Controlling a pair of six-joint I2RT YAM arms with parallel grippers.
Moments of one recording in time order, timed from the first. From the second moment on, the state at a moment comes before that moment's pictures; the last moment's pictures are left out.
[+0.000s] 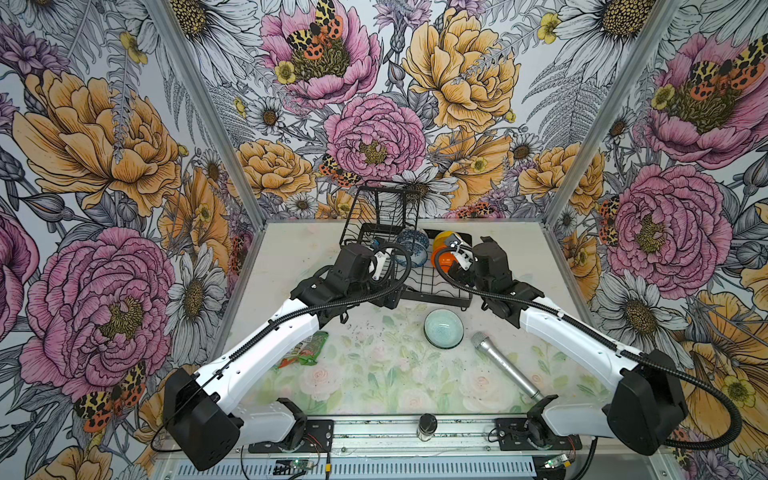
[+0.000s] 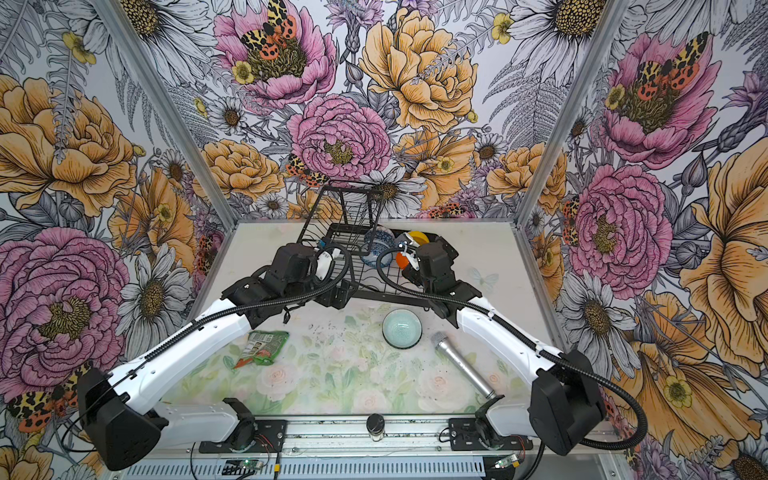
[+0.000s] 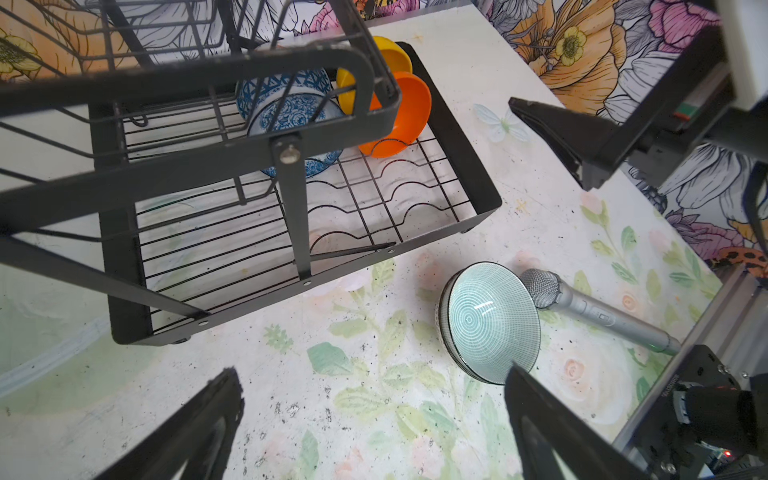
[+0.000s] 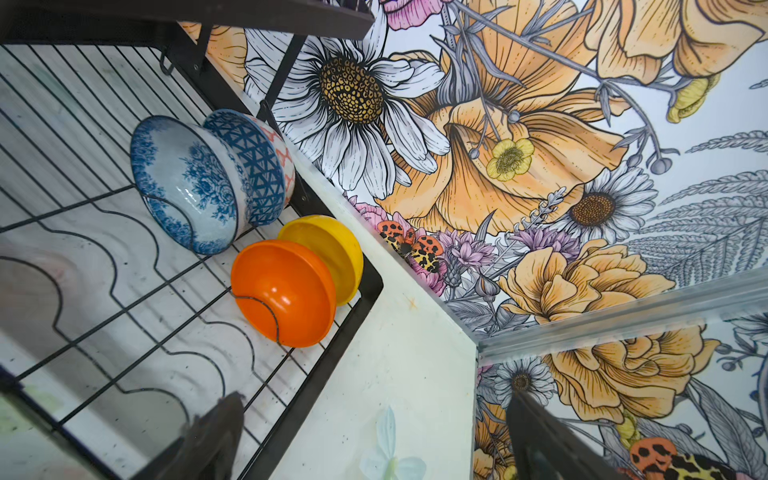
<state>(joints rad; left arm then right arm) -0.65 1.25 1.16 -0.58 0.05 -0.21 0.54 1.30 1.00 -0.17 0.44 -0.52</state>
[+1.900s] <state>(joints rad) -0.99 1.76 1.30 -0.62 -0.06 -0.48 0.43 1.40 1.20 -0.75 0.19 0.04</state>
